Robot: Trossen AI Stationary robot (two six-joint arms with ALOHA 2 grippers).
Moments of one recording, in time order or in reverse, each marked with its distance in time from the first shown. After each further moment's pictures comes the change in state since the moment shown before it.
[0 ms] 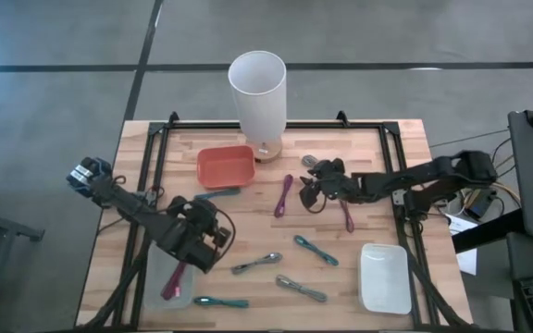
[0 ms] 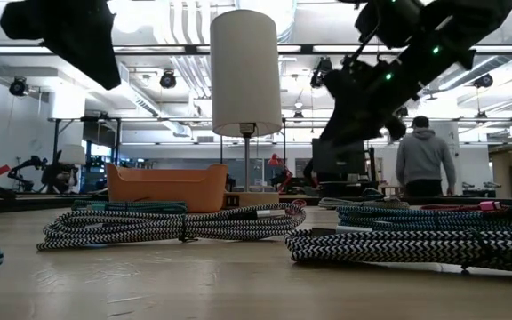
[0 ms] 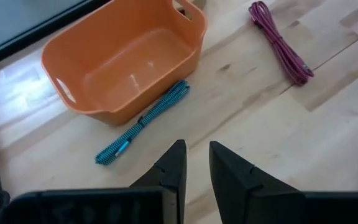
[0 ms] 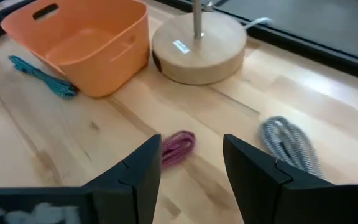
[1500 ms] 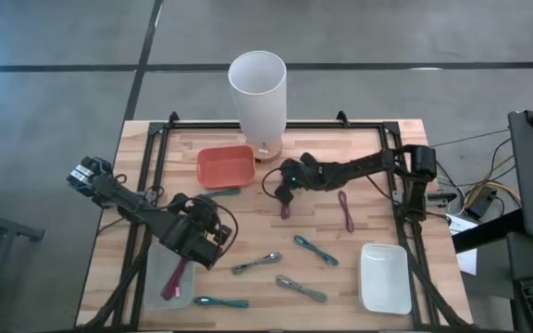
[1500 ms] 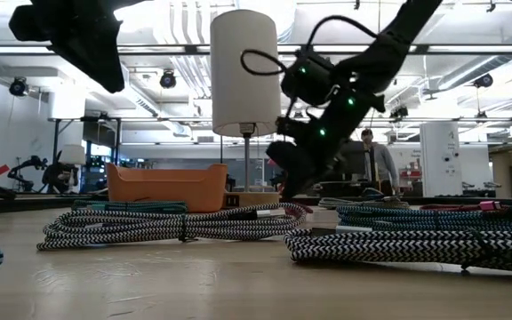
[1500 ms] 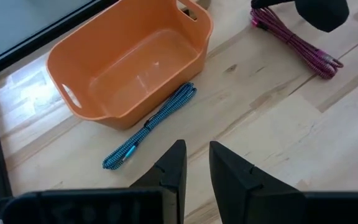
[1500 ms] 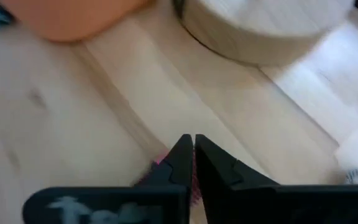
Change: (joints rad) left arm 0.032 0.000 -0.002 0.003 0.006 0.048; right arm -0.155 0.475 0.352 -0.092 -0.224 -0.256
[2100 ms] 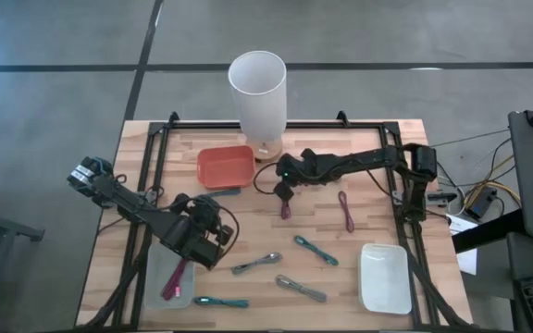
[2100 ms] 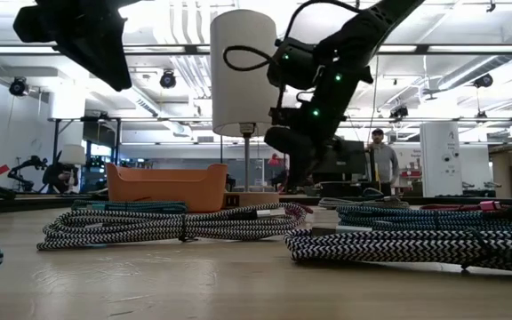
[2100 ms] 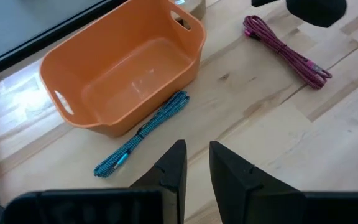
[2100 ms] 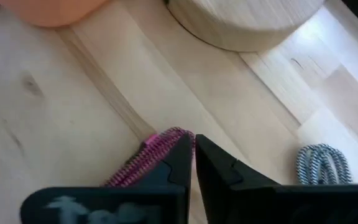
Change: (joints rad) left arm 0.000 0.005 0.000 0.035 -0.032 0.002; right arm 0.000 -0.005 0.191 -0.388 0.002 0.057
